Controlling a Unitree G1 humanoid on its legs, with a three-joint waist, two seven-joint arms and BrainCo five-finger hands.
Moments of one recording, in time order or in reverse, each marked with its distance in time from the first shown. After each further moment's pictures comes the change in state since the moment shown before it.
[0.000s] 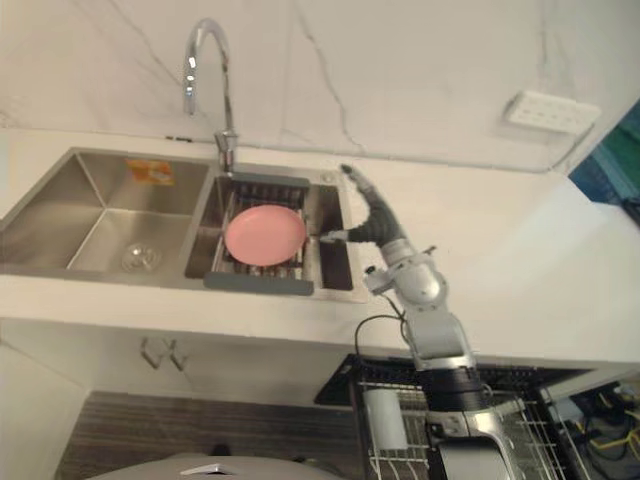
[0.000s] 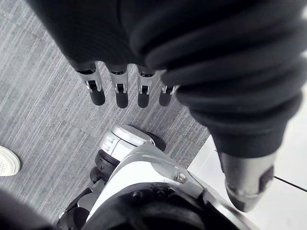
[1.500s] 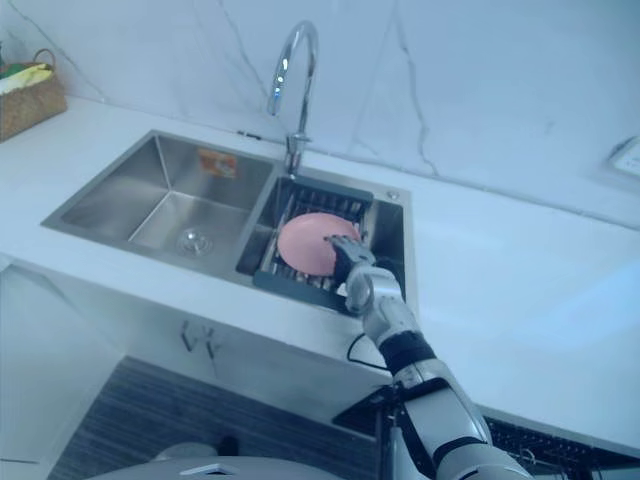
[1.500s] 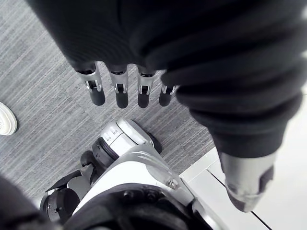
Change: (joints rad) left arm -0.048 0.001 0.031 -0.005 -0.015 0.050 -0.016; right arm -0.212 0.064 0.234 0.637 -0.788 0.107 -0.099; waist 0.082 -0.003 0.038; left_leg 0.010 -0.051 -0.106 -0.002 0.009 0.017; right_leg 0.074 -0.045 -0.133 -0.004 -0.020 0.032
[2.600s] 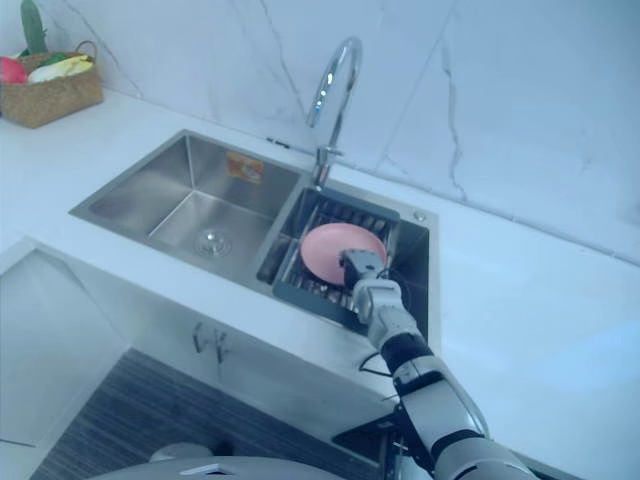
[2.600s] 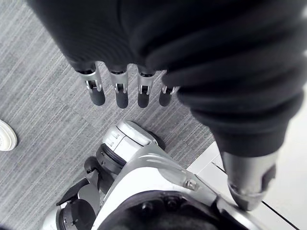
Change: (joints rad) left arm -0.025 0.039 -0.071 0.011 0.146 -0.004 -0.040; right arm -0.047 0.004 0.039 0.232 -0.084 -0.016 -0.198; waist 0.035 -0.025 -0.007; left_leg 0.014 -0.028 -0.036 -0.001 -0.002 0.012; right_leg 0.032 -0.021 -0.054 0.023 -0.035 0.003
